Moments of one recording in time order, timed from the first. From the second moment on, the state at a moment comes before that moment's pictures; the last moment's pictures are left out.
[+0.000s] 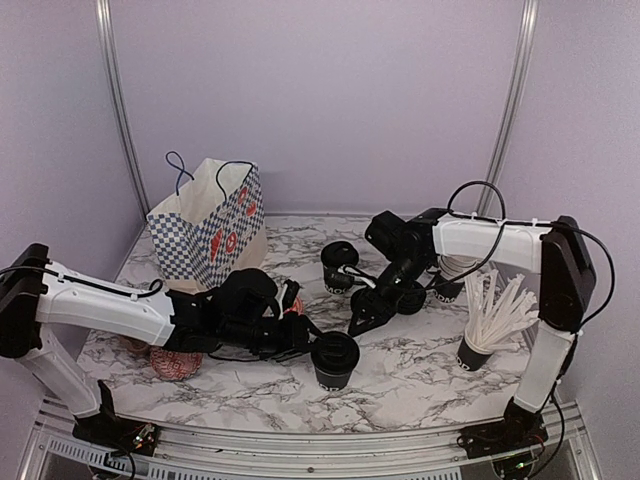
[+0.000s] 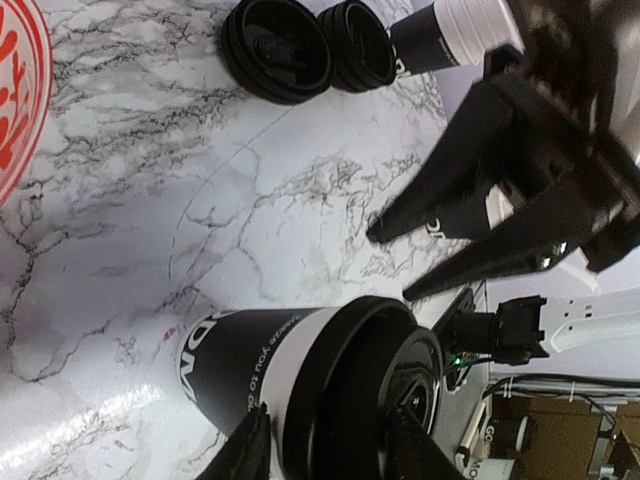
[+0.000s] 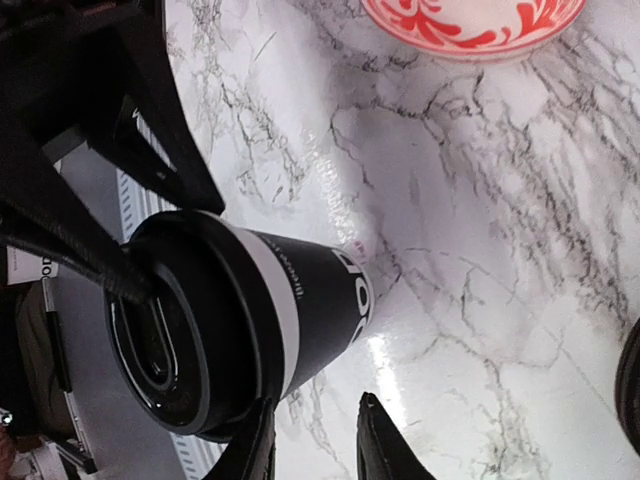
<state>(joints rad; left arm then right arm) -1.11 1.57 0.87 0.11 0.12 -1.09 0.69 1.83 1.41 -1.01 -0.73 -0.38</state>
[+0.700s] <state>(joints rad) -1.15 1.31 0.86 -0.15 -0.03 -1.01 0.69 1.76 1.40 -0.94 -0.66 -0.42</state>
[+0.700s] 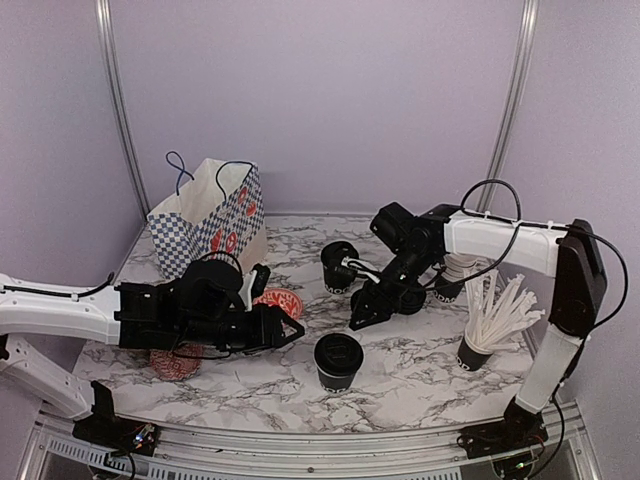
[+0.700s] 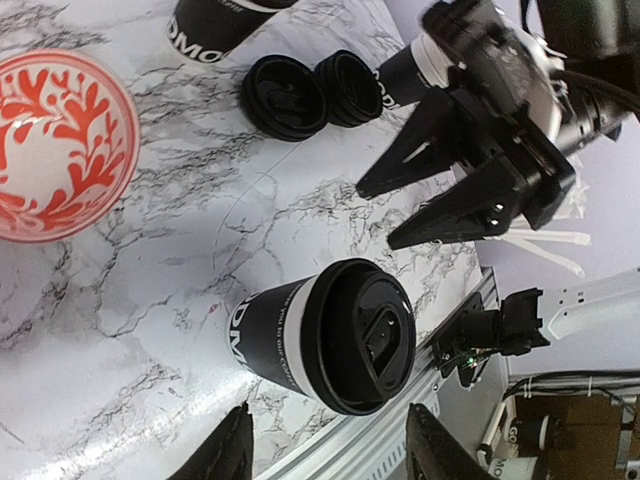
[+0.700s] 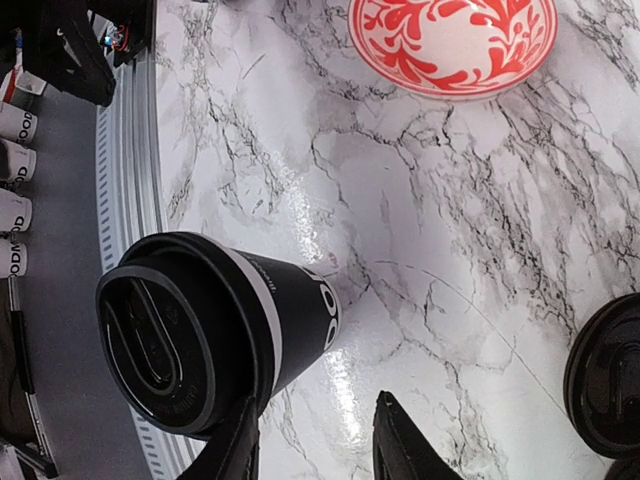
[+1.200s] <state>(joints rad) -1.16 1.44 0.78 0.01 0.07 -1.18 0.69 1.73 1.29 -0.94 -0.73 -0.42</state>
